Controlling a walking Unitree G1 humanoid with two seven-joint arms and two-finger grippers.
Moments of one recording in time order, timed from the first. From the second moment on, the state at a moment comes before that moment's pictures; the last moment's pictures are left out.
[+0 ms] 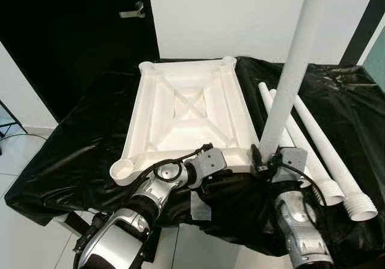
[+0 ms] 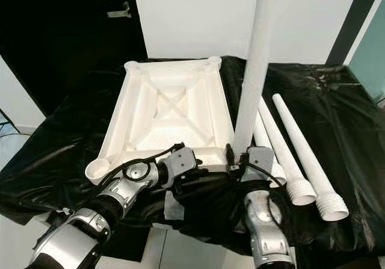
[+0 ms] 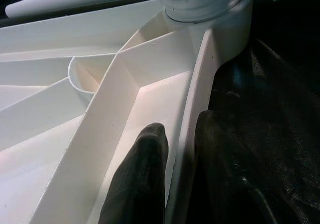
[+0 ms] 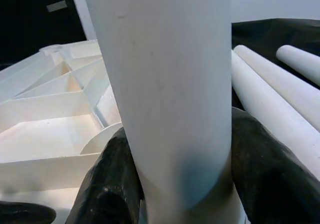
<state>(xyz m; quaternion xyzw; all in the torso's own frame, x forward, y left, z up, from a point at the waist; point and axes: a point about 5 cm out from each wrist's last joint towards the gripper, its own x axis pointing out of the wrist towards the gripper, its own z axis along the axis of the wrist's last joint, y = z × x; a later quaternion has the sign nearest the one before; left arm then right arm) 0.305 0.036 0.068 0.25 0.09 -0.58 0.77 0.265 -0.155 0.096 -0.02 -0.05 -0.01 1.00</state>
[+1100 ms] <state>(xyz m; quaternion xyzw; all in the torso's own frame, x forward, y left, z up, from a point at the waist) 0.304 0.032 0.069 0.25 0.08 -0.59 0.77 0.289 -0.186 0.121 -0.11 -0.02 0.28 0.95</state>
